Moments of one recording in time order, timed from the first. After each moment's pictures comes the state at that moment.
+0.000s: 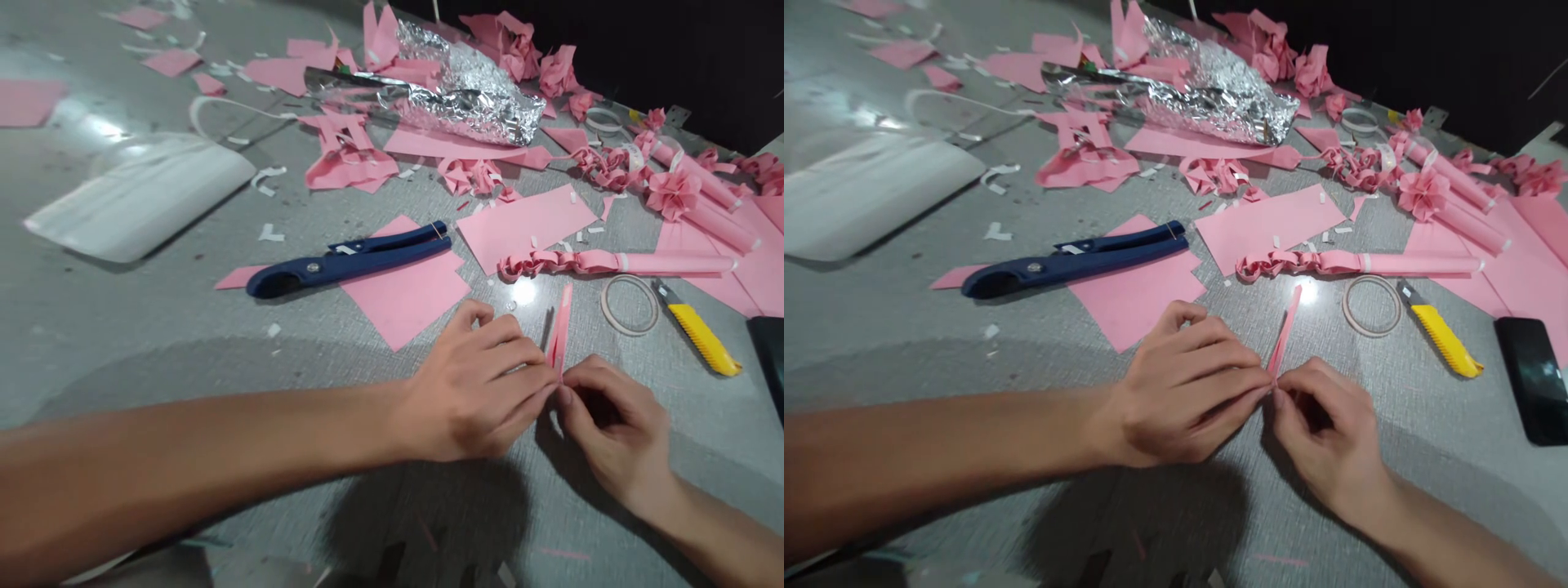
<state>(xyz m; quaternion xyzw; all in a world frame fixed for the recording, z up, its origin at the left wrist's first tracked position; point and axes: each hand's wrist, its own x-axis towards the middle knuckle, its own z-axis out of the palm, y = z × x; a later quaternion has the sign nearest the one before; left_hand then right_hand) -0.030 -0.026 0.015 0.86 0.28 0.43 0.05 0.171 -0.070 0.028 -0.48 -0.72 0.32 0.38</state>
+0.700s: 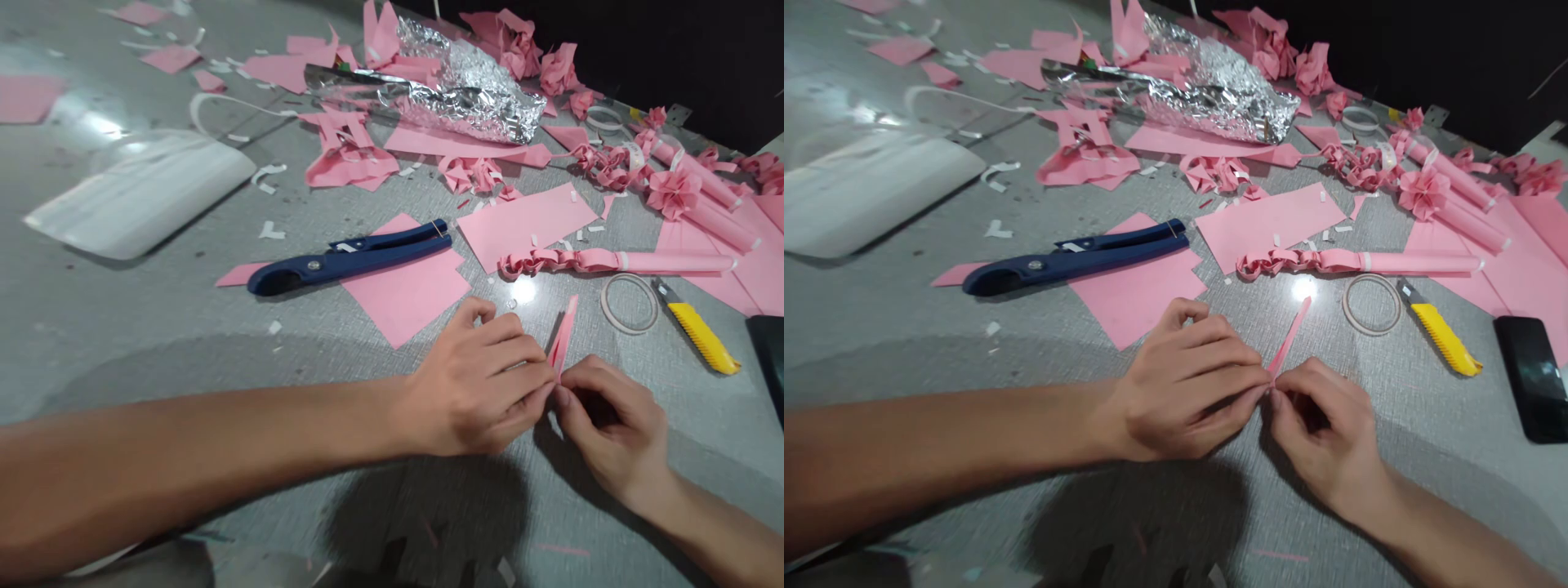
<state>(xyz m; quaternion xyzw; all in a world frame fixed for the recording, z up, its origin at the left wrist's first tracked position) -0.029 -0.025 0.016 0.86 0.28 0.42 0.06 0.169 -0.069 0.029 -0.48 -0.74 0.30 0.37</state>
